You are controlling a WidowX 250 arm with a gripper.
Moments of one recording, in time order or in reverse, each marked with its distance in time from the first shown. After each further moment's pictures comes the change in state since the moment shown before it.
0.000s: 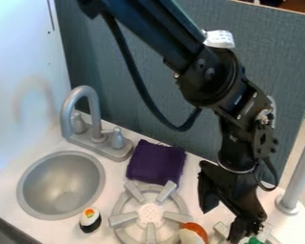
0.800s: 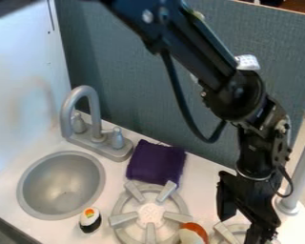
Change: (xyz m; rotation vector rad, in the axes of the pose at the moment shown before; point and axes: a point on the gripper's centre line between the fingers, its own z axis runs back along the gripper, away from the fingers) arm 0.026 -0.009 -0.032 -0.068 0.060 -0.079
